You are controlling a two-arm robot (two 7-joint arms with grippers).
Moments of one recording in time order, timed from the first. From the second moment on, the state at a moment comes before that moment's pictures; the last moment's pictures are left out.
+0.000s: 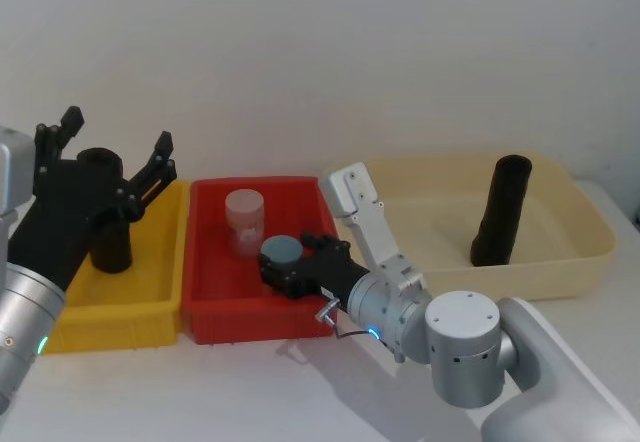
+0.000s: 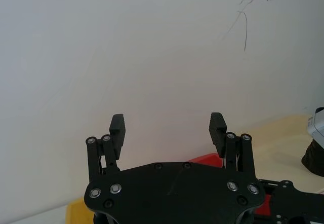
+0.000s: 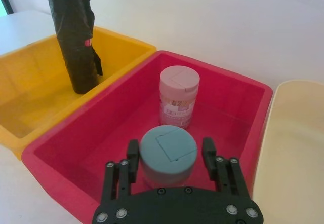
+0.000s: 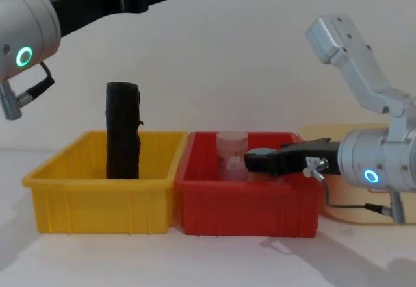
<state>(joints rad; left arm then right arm) -0.19 0.28 0.32 -1.87 -0.20 0.01 -0.05 0.42 0.12 -0.36 -1.34 0.09 0.33 0.27</state>
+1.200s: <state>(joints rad) -0.19 0.28 0.32 -1.87 -0.20 0.01 -0.05 0.41 0.09 -0.20 -1.46 0.21 0.25 0.23</state>
